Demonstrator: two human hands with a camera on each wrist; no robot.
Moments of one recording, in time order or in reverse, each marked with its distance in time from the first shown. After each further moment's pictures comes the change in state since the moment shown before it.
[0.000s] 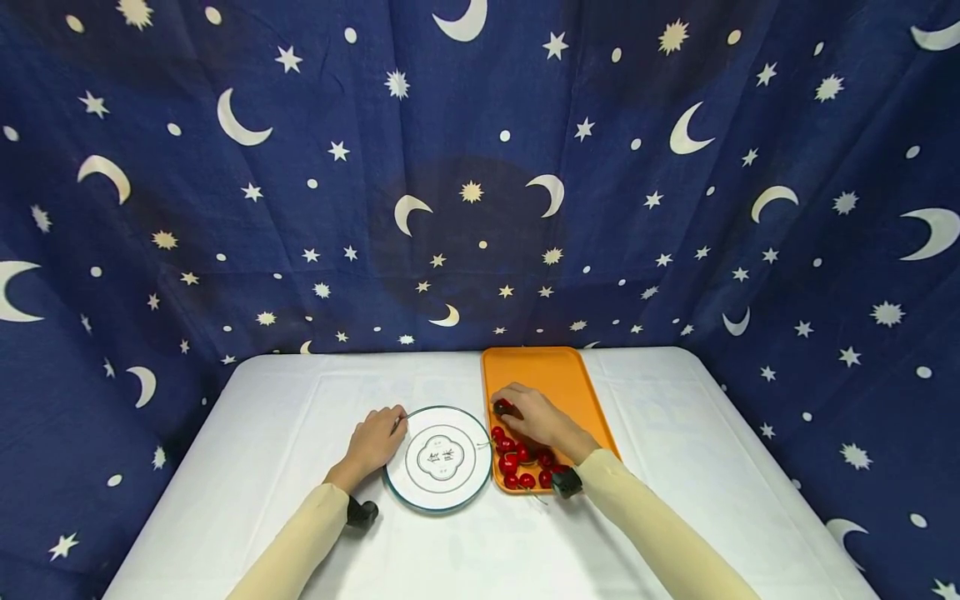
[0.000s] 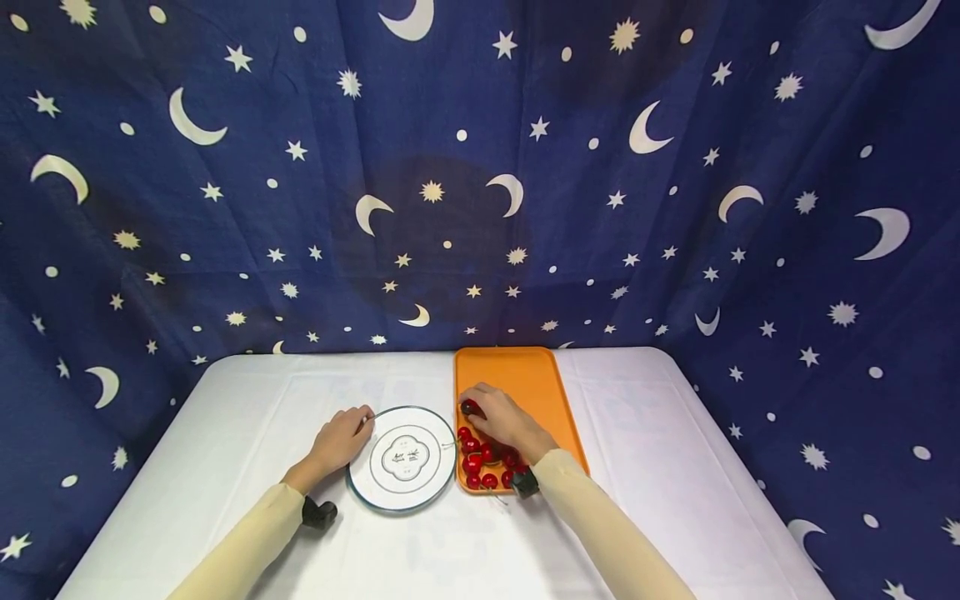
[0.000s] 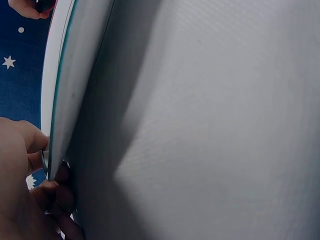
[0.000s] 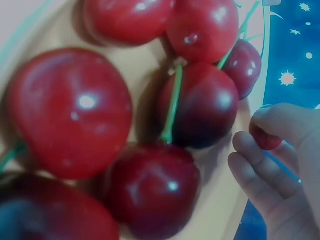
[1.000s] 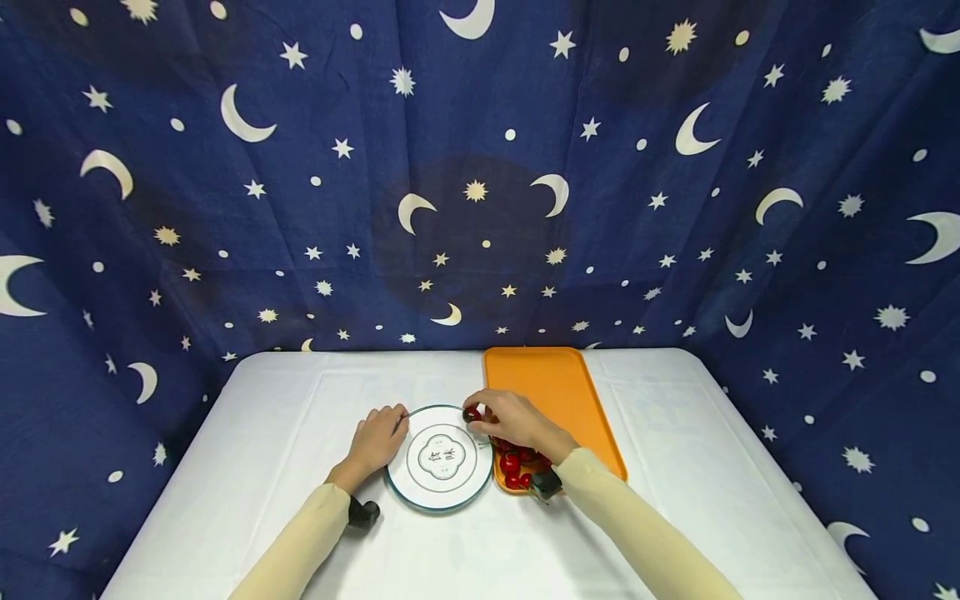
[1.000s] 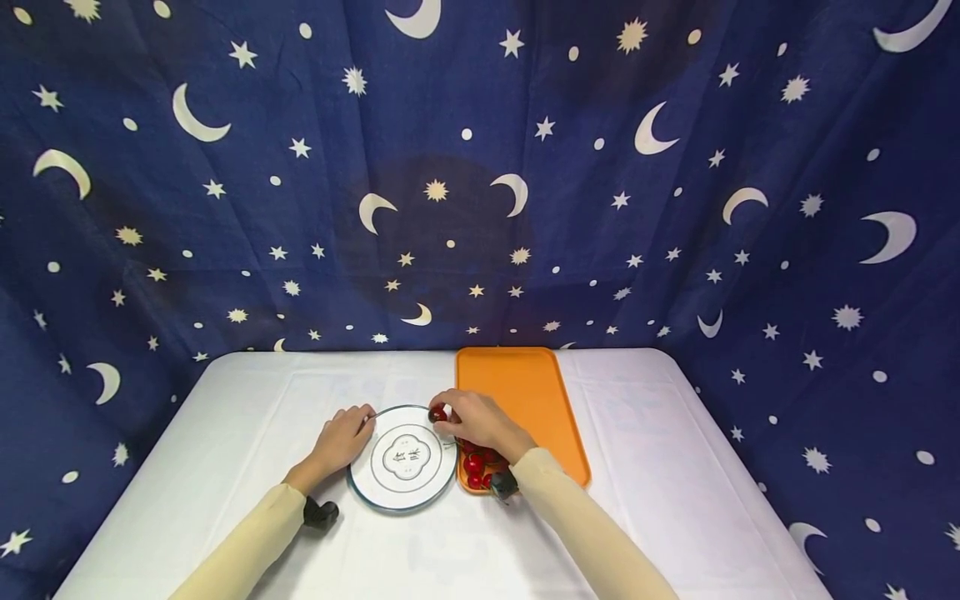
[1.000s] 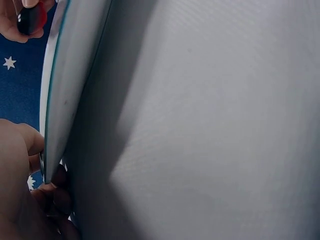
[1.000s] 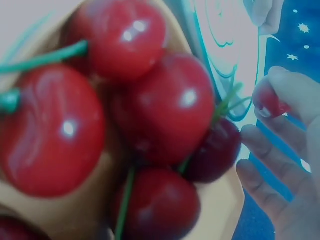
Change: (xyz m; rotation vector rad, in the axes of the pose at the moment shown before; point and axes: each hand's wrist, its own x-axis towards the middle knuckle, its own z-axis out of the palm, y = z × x) left_hand -0.001 -0.004 0.004 0.010 0.002 0.000; right_hand 0.022 -0.029 0.009 0.005 -0.074 -0.035
